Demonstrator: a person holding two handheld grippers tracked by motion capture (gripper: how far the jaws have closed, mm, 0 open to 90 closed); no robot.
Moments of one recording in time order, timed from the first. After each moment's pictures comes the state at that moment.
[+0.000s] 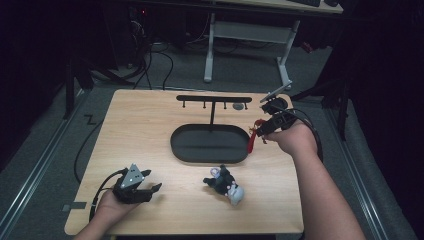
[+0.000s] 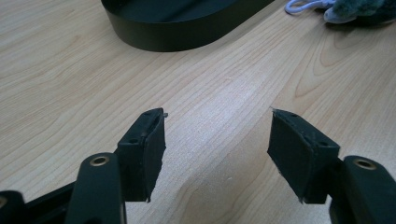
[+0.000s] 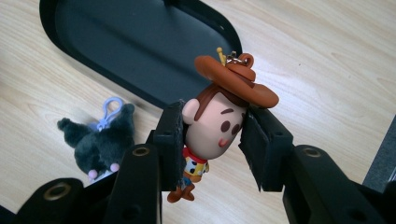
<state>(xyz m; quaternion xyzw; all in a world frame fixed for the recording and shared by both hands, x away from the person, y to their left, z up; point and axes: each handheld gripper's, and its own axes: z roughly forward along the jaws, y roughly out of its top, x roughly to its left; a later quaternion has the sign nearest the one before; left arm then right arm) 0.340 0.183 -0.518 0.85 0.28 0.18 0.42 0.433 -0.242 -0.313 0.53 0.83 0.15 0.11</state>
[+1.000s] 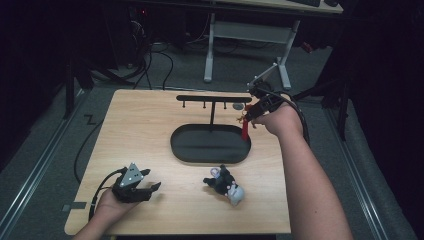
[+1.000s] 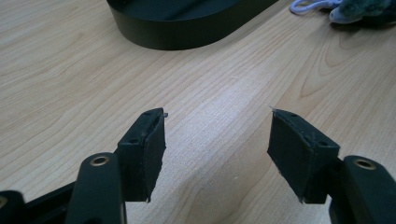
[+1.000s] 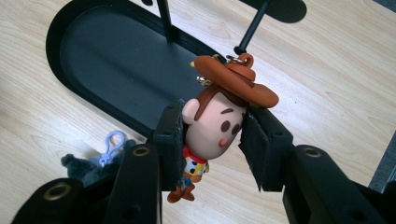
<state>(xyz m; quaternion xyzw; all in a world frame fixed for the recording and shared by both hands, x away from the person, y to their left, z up) 0.342 0.186 -0.518 0.85 0.29 0.17 0.41 0.475 -0.216 -0.300 0.52 0.84 0.15 0.11</state>
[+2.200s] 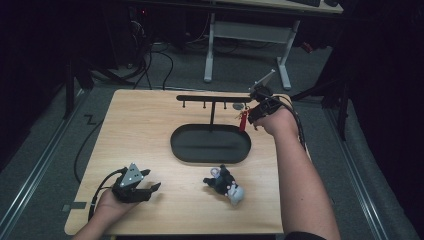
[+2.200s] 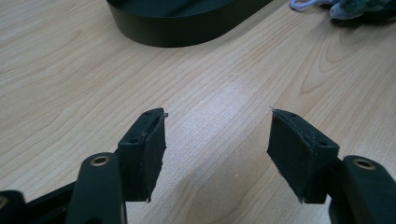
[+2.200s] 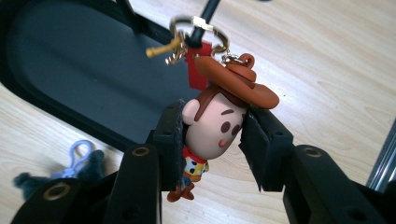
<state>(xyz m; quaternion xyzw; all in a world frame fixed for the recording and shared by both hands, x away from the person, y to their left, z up) 0.342 0.186 -0.519 0.85 0.29 0.17 0.41 0.498 -0.229 -0.339 0.54 0.82 0.12 0.12</state>
